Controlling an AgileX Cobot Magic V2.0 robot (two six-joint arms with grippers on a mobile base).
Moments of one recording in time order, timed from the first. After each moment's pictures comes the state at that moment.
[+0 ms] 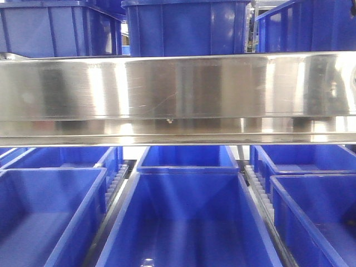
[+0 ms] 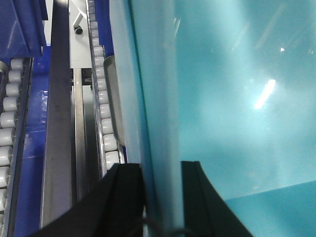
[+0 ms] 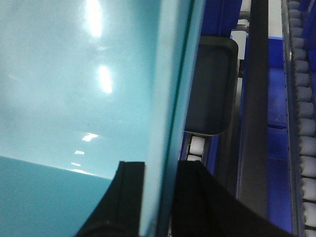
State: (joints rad) left arm -0.22 1.75 -2.32 -0.09 1.29 -0.15; right arm 0.23 1.66 -2.14 0.08 1.25 0.12
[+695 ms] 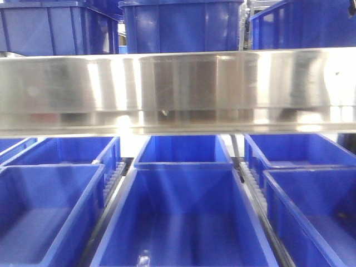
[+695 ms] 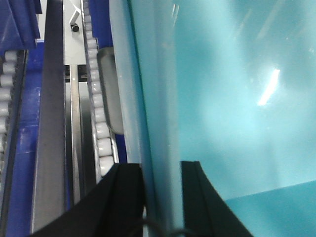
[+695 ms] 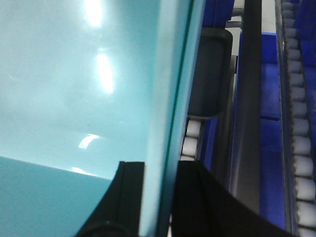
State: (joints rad) left arm -0.22 1.75 -2.32 -0.08 1.28 -0.15; right arm 0.23 1.66 -2.14 0.08 1.24 0.11
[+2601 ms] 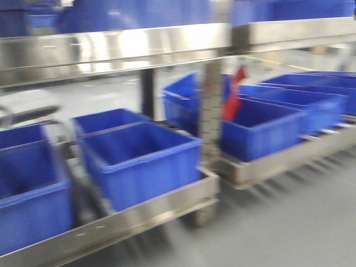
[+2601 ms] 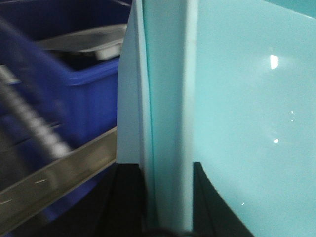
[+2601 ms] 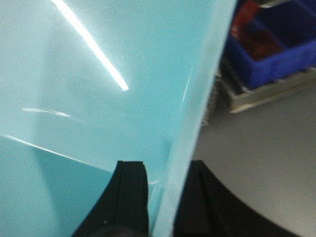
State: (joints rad) left arm -0.22 1.75 -2.32 -0.08 1.00 -0.12; right arm 0.23 1.66 -2.14 0.09 1.21 0.13
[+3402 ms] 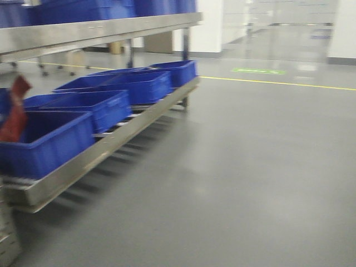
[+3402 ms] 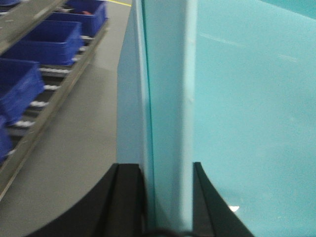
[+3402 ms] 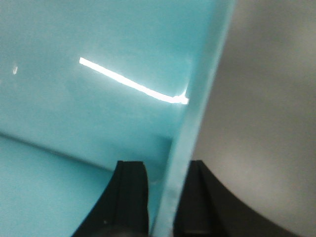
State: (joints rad) left arm -0.22 1.75 -2.32 -0.08 1.00 -0.12; right arm 0.23 1.66 -2.14 0.09 1.22 0.13
